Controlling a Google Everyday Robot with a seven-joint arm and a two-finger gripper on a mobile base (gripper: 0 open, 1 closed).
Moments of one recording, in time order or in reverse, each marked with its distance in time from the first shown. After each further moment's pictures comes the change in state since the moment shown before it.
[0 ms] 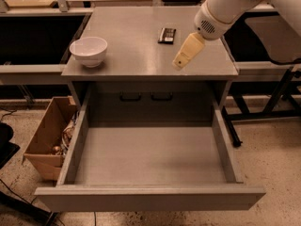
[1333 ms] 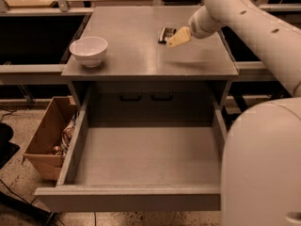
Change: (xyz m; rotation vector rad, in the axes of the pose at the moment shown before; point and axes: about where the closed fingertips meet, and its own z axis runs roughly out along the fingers) arm -0.023 -0.142 0.108 0.257 -0.185 0.416
